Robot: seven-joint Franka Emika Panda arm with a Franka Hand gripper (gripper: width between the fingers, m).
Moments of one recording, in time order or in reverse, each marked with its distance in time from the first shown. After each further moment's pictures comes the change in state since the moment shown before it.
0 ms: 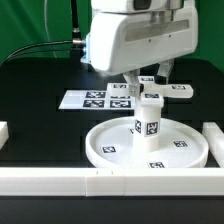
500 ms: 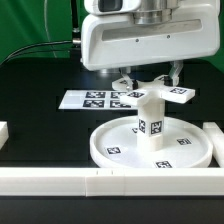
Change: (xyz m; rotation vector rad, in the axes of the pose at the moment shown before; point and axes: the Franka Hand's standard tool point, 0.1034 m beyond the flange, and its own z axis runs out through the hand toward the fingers) arm 0.003 -0.002 -0.001 0.045 0.021 0.535
